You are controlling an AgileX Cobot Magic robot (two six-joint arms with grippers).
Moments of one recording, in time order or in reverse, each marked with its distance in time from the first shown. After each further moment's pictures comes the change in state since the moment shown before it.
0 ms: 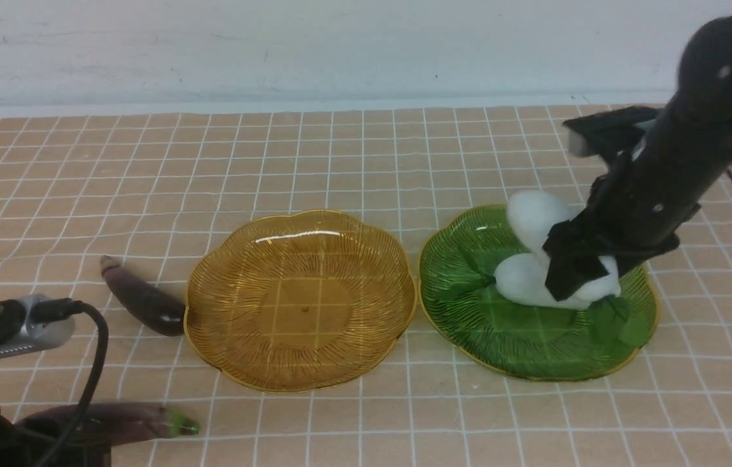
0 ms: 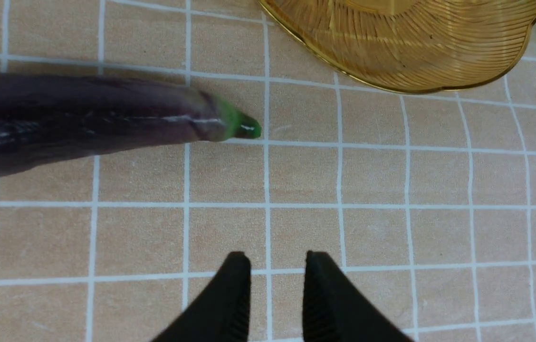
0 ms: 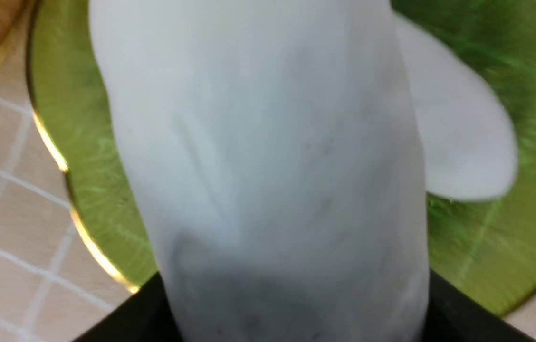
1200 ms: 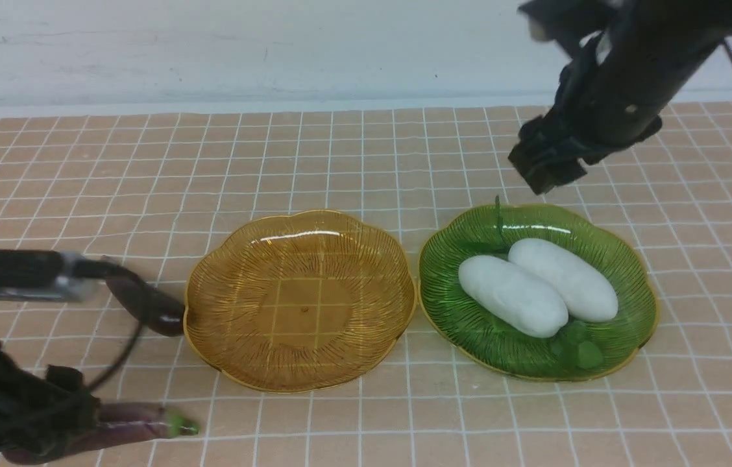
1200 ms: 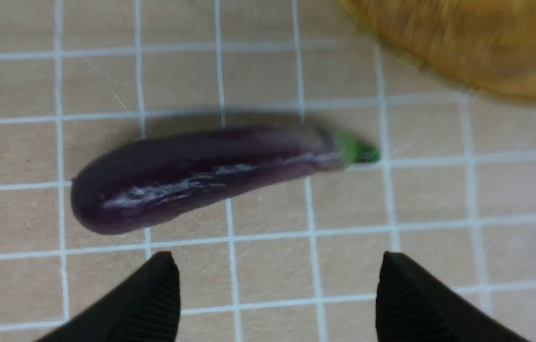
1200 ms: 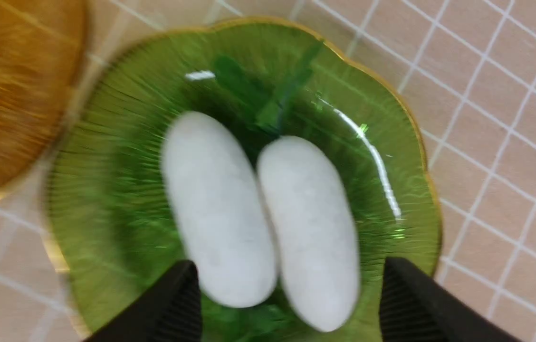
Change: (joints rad) right arm 0.155 -0.045 -0.282 -0.255 0.081 0.149; left arm 0.000 0.199 -0.168 0.264 0.068 -0.005
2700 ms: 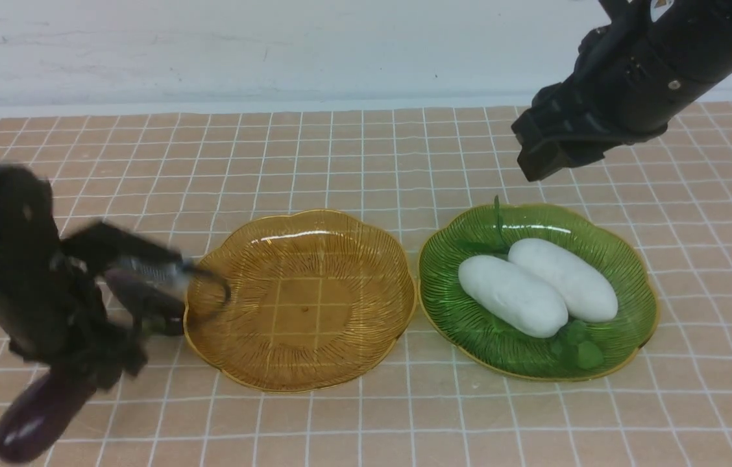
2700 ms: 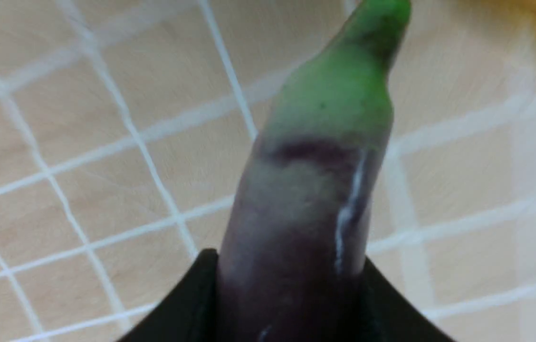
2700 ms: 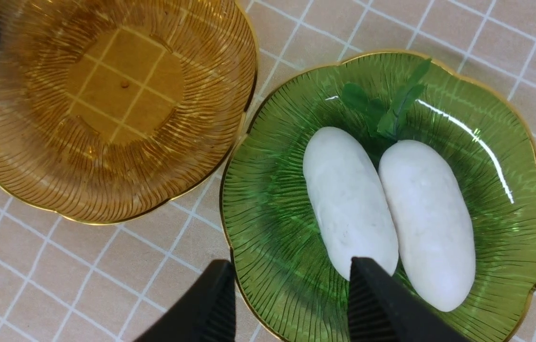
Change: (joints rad) right arm 0.000 -0.159 0.051 0.224 0.016 0.005; left arm 0.000 0.630 -0.324 0.137 0.074 0.276
